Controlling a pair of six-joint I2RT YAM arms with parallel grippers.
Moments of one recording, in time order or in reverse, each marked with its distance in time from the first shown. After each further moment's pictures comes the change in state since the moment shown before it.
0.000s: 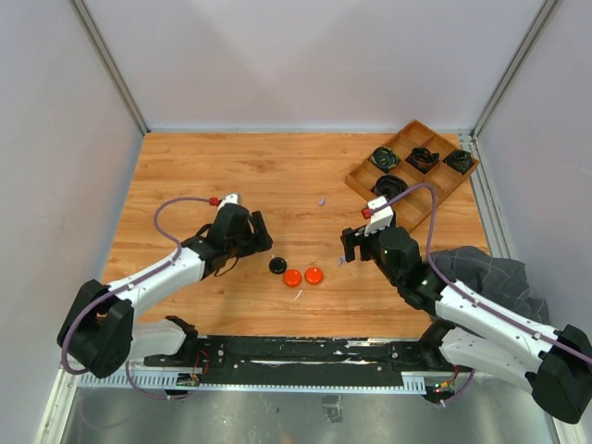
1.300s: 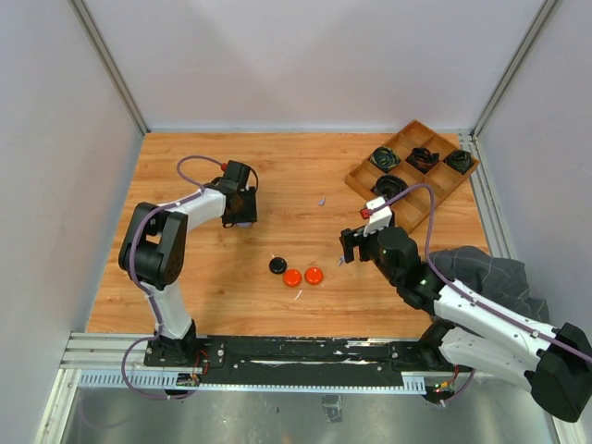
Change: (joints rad) left arm 0.248 0.623 0.540 -0.190 -0.002 0.378; right arm 0.000 0.013 -0.003 0.007 -0.007 0.001
